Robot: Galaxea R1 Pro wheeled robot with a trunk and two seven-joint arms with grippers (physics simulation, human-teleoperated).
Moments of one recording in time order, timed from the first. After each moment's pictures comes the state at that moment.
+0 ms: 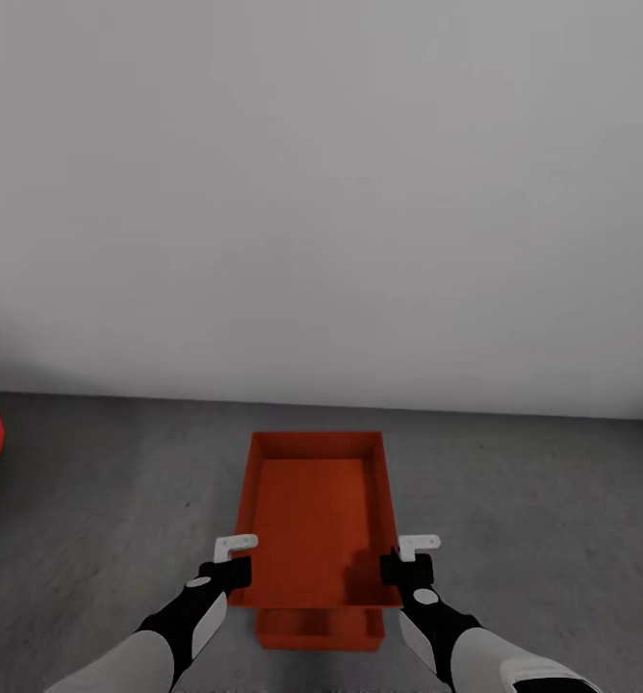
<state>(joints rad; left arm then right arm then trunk) -0.64 -0.09 0.01 -0.25 0.08 0.00 0.09 -0.69 0.14 0.00 -0.08 0.10 -0.28 -0.20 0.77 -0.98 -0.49</state>
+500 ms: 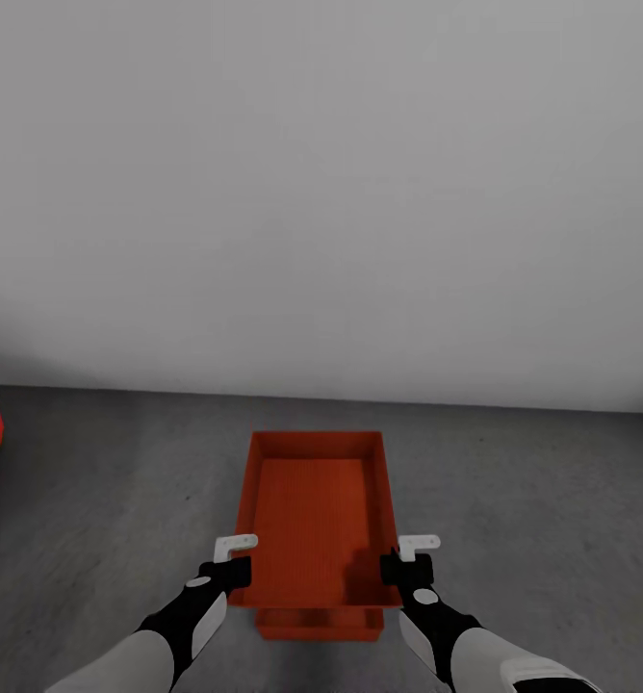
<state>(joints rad) -0.64 -0.09 0.01 -0.25 0.08 0.00 0.09 -0.69 0.14 0.00 -0.08 0.10 -0.28 -0.20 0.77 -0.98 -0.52</state>
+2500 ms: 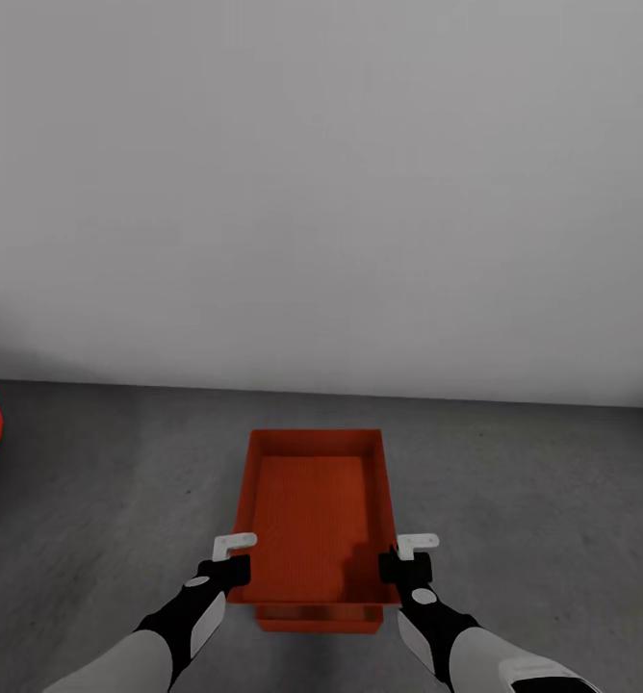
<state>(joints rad) -0.64 -0.08 0.00 -0.25 0.09 -0.01 0.08 -0.69 0.14 0.01 -0.08 0.09 -0.29 -0.21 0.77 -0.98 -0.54</state>
